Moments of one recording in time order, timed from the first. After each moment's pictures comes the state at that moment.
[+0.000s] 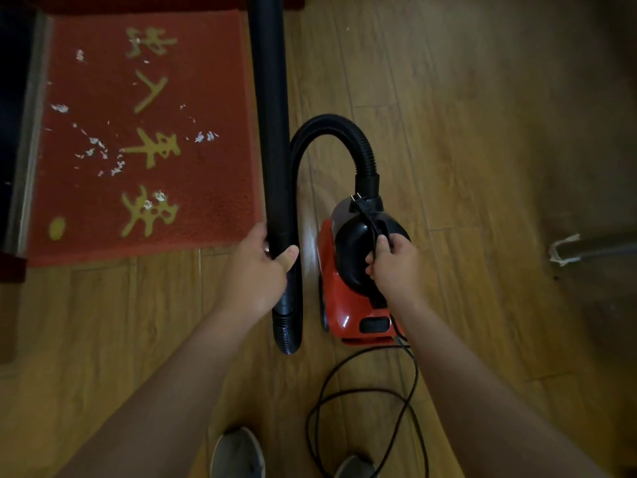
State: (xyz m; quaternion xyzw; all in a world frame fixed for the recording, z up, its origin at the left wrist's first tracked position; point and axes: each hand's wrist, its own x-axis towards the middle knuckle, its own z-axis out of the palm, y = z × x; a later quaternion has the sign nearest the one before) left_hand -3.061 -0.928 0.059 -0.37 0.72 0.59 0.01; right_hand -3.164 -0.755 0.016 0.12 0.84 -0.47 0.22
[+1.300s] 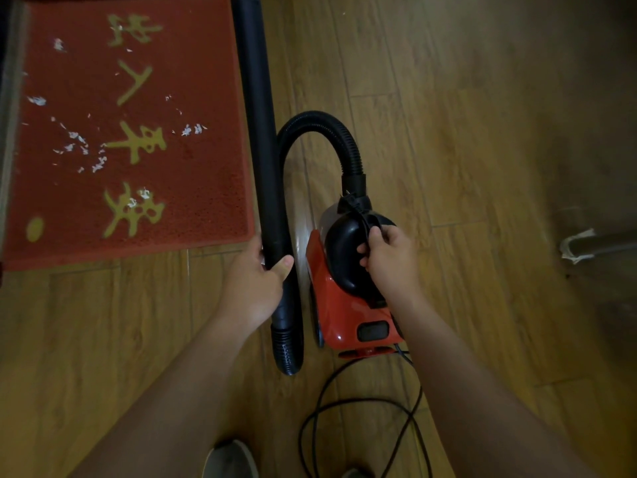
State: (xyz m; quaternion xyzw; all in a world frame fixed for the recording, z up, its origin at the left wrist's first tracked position) left_hand -3.066 -0.920 0.008 -0.39 0.70 0.59 0.04; right_hand -3.178 -0.762 -0.003 0.12 0.82 -0.51 0.24
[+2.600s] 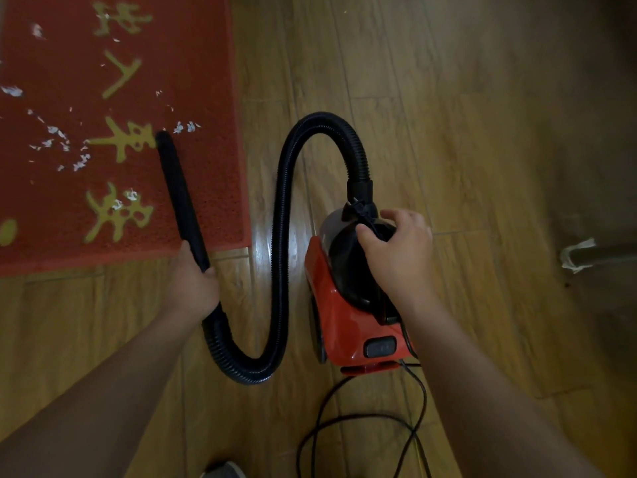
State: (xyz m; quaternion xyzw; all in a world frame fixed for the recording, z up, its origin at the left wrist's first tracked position) left_hand -3.042 -1.017 -0.094 -0.47 0.78 0.40 0.07; right_hand -3.198 -0.778 0.002 -0.02 0.95 -0.30 0.12
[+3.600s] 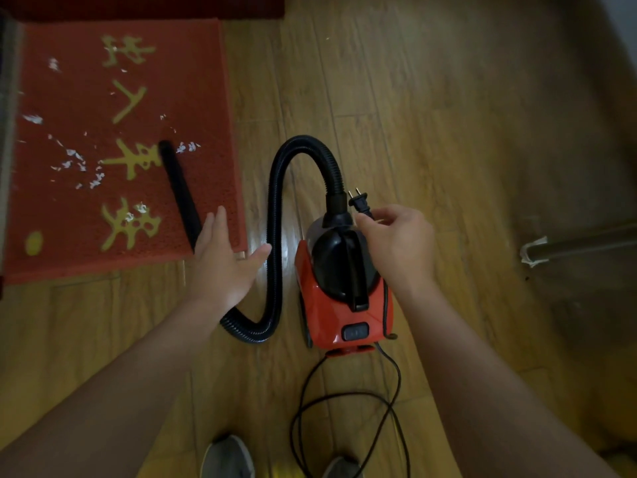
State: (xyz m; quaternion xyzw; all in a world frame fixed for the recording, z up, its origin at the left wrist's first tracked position) left_hand -3.076 -0.964 0.038 -0.37 0.84 0.39 0.06; right_hand -3.202 -0.766 0.110 0.05 0.92 -0.36 0.15
